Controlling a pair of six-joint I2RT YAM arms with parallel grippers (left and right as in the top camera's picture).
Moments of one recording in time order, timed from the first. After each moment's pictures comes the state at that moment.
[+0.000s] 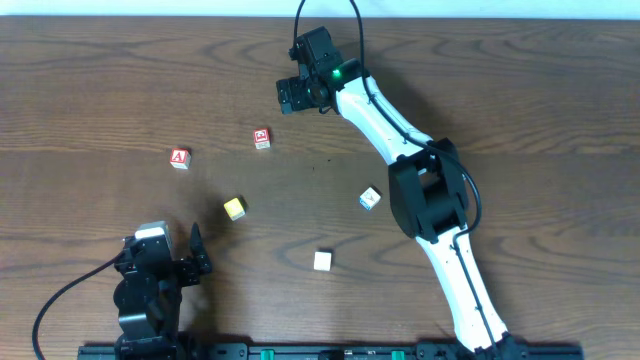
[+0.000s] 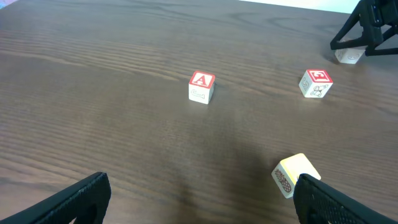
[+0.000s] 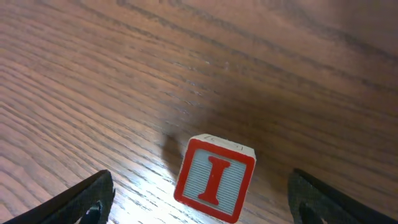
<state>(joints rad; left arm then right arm) 0.11 0.01 0.15 -0.56 -0.01 -0.06 0.50 2.60 2.27 -0.67 -0.13 0.26</state>
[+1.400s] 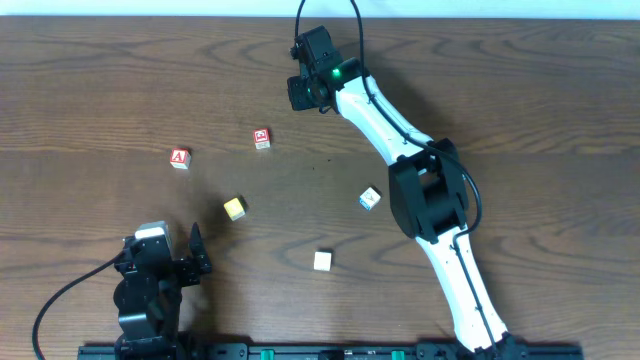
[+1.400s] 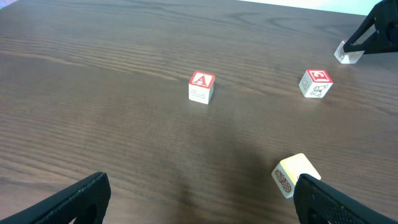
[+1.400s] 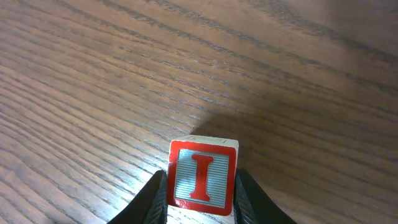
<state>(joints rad) 0.11 0.01 0.15 -0.56 -0.01 -0.06 0.50 2.60 2.28 -0.69 -0.10 0.28</state>
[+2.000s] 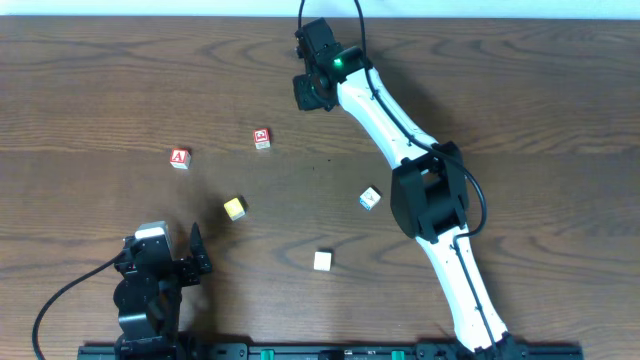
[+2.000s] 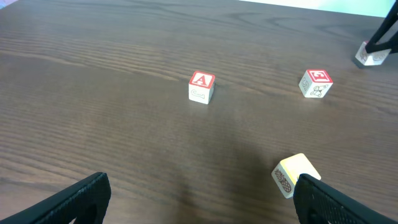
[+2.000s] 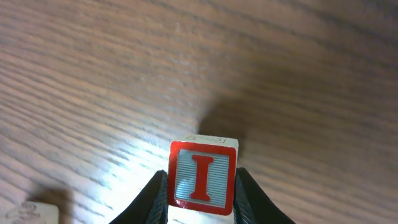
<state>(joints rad) 0.11 0.01 0.15 -0.56 -0.01 -0.06 0.50 2.60 2.40 -0.94 -0.03 0.28</state>
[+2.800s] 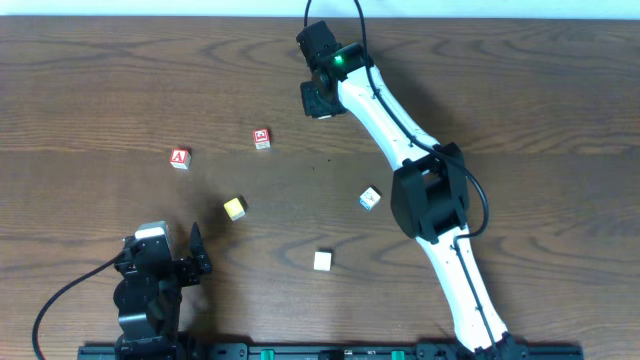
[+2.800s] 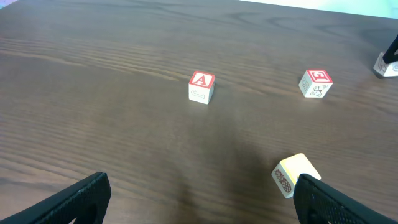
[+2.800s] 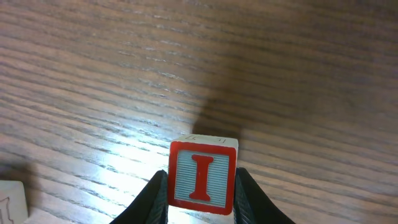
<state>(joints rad) 0.11 0.01 0.15 -0.56 -0.01 -0.06 0.50 2.58 2.41 -1.06 0.04 0.33</state>
